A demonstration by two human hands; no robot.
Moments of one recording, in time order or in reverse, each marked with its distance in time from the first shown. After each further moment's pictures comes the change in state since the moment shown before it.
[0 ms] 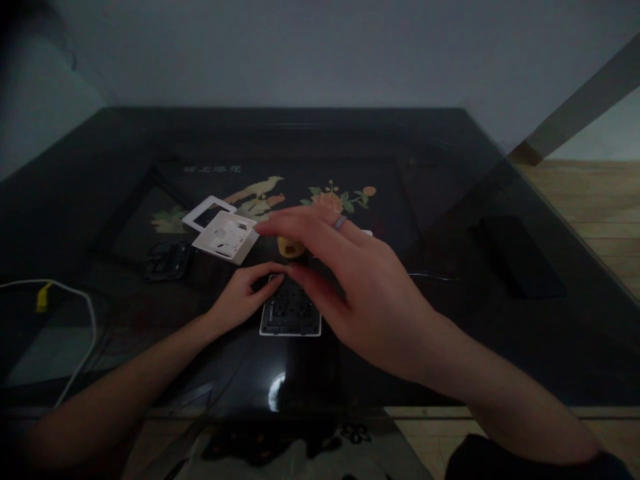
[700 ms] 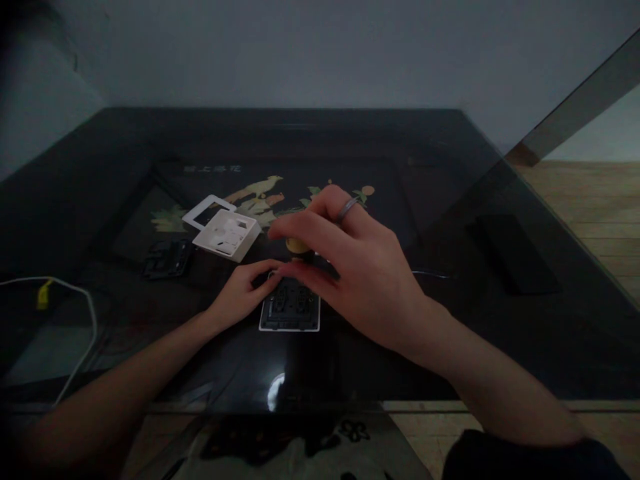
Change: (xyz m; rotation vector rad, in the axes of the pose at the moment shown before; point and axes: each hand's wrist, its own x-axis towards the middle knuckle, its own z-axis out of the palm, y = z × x) left_hand 0.000 0.001 0.002 0.004 -0.009 -0.010; right_hand 0.001 0.009 0.003 -0.135 0.115 -0.068
